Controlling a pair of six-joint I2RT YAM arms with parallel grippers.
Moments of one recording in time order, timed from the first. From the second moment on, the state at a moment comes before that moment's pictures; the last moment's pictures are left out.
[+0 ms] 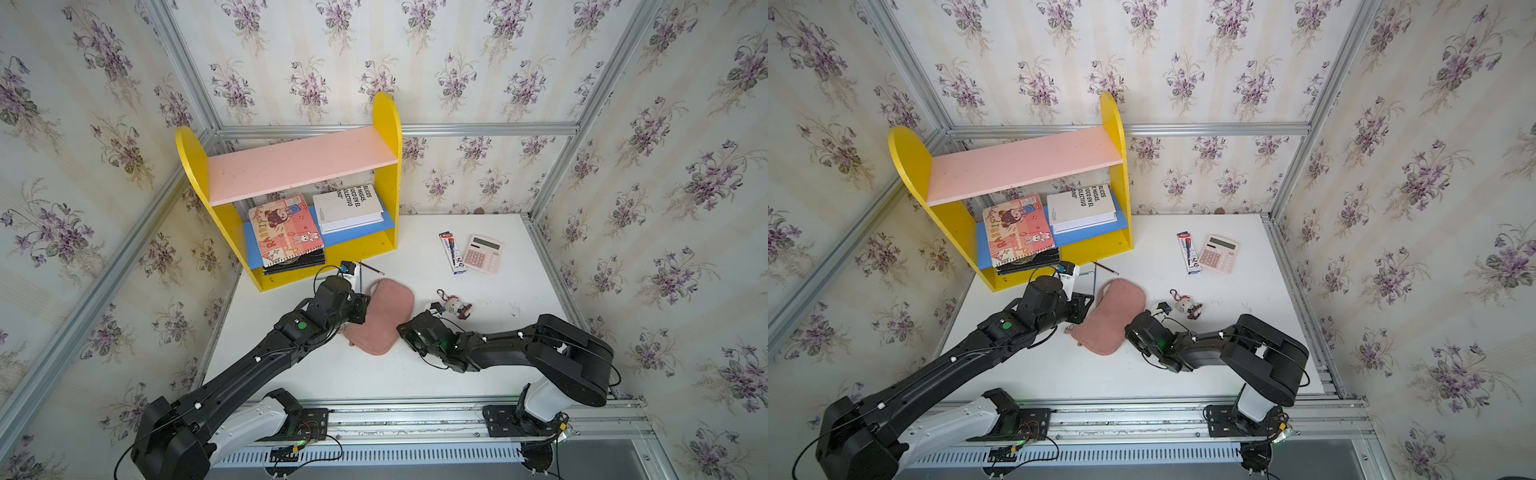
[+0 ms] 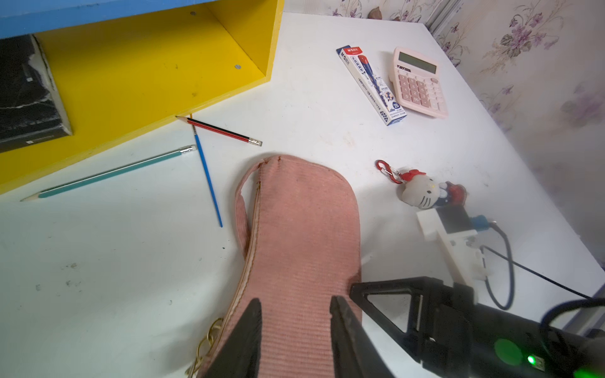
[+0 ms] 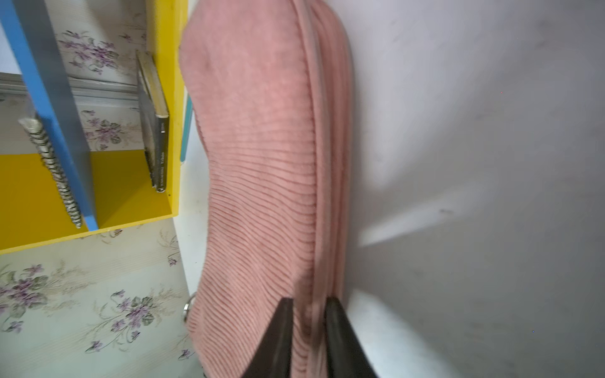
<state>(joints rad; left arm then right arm) -0.66 1.03 0.74 -0.37 -0.04 -0.41 1.01 1.60 0.56 0.36 0.16 1.52</state>
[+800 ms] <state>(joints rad) -0.60 0.84 0.48 0.00 -0.48 -0.18 0.67 1.12 0.41 0.42 0.25 0.37</state>
